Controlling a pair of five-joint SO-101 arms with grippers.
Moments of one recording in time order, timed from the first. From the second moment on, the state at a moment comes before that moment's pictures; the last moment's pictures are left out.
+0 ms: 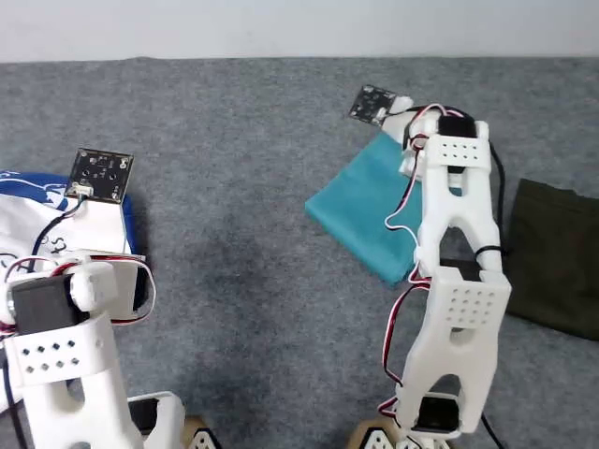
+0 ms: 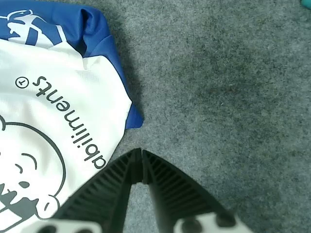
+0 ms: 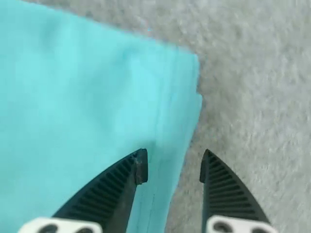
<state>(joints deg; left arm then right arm) -14.7 -45.8 26.6 99.4 -8.0 2.5 40.7 -35.1 63.5 65.9</state>
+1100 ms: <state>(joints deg) -14.7 -45.8 28.3 99.4 -8.3 -3.1 33.5 -35.1 89.4 -23.3</state>
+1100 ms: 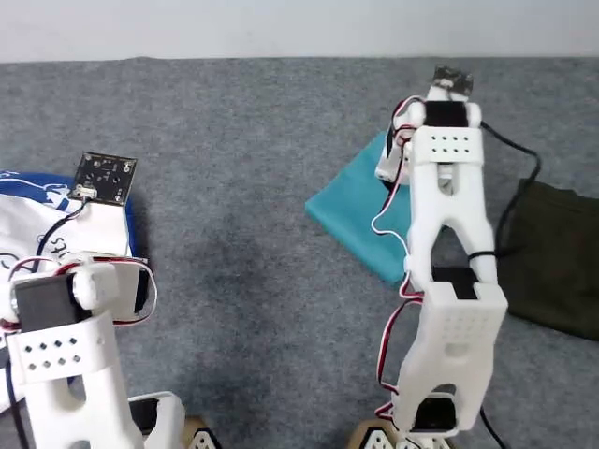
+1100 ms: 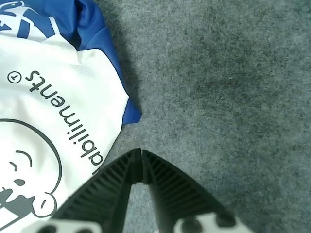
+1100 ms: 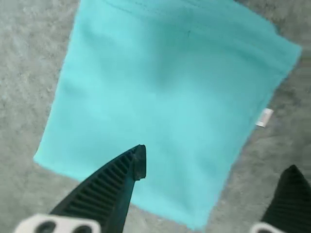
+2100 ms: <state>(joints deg) -14.7 -45.8 28.3 99.4 -8.3 -2.7 49.7 -38.5 82.8 -24.6</state>
